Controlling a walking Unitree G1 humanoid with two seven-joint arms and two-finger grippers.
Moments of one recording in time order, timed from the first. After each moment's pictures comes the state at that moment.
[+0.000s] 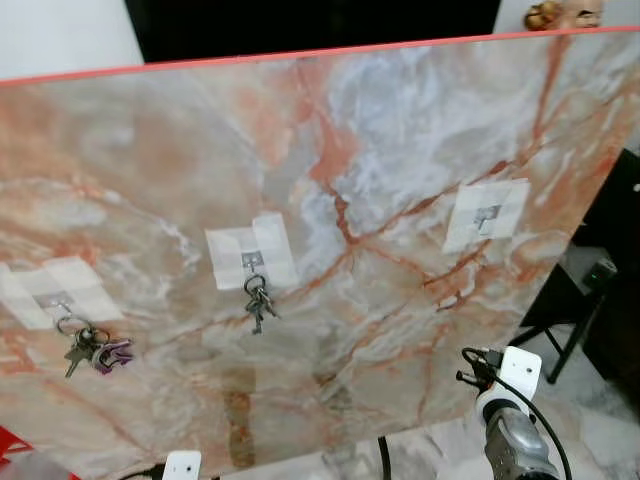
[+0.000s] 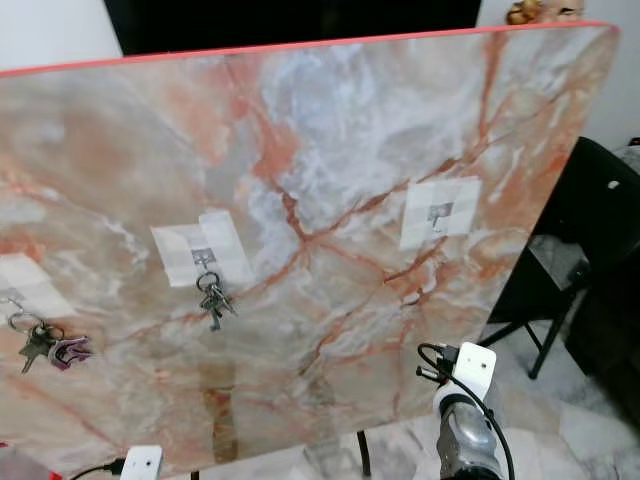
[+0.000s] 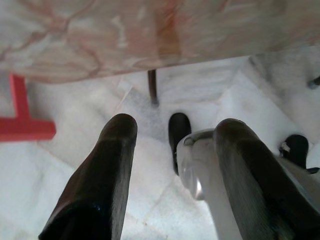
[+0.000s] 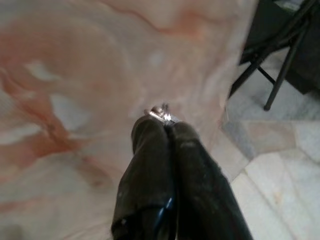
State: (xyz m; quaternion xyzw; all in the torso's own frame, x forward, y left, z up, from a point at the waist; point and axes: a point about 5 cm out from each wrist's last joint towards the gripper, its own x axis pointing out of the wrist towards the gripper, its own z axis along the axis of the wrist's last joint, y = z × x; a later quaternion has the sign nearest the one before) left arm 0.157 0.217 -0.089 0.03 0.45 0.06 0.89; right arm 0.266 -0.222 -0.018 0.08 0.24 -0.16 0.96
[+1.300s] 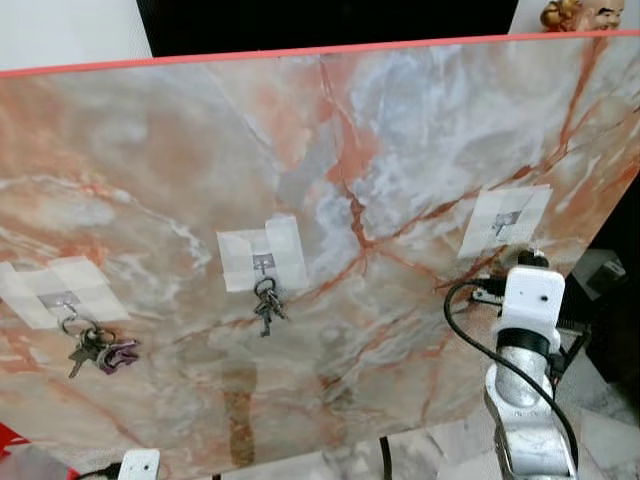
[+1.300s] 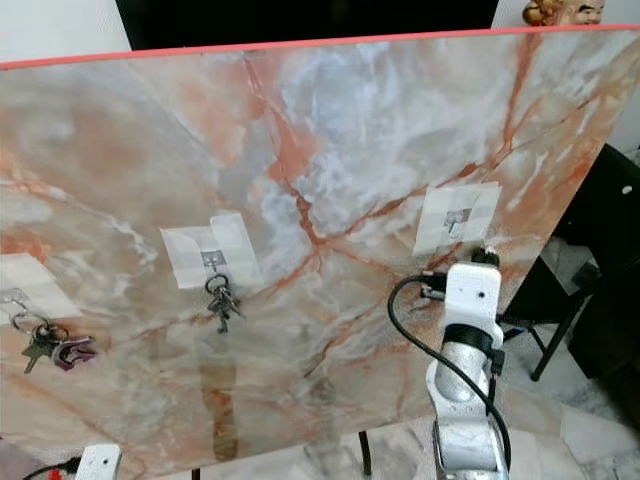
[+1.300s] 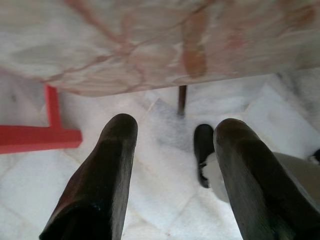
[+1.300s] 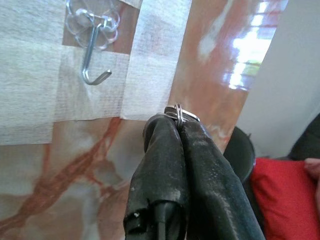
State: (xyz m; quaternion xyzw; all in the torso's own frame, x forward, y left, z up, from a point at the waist) left arm 0.157 0.256 -0.078 0.05 0.44 0.08 0.89; right arm 0.277 -0.195 0.130 -0.17 -0.06 -0.24 0.95
